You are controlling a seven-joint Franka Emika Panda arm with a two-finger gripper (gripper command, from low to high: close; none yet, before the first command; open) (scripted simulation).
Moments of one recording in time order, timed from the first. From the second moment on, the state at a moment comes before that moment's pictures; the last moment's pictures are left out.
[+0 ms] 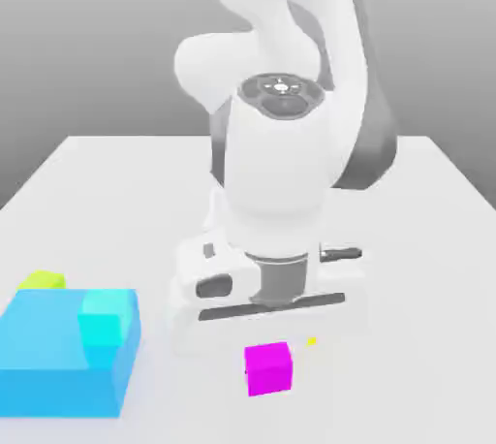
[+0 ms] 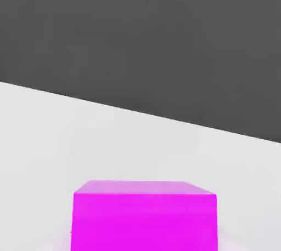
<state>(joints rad) -0.01 0.07 -0.11 -2.44 -0.03 2.51 0.72</state>
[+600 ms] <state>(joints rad) -0.20 -0.05 -0.22 -2.61 -0.02 2.56 0.89</state>
